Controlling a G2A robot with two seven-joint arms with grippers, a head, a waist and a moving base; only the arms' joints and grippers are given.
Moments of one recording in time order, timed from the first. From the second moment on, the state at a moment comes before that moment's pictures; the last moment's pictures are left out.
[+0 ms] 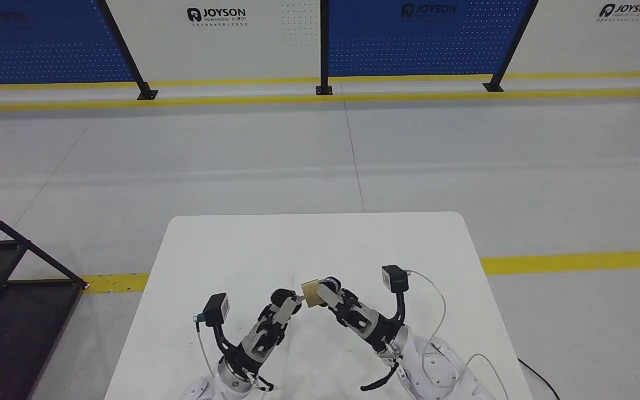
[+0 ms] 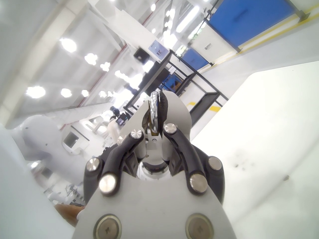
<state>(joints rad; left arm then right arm) 1.92 -1.21 -1.23 -1.73 0.49 -0.90 0.23 -1.63 -1.23 1.01 -1.68 -0.19 -0.73 0.20</state>
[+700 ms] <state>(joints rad) 1.92 -1.21 -1.23 -1.72 0.51 -0.89 0.24 -1.63 -1.23 1.00 -1.69 -0.19 -0.72 0.20</state>
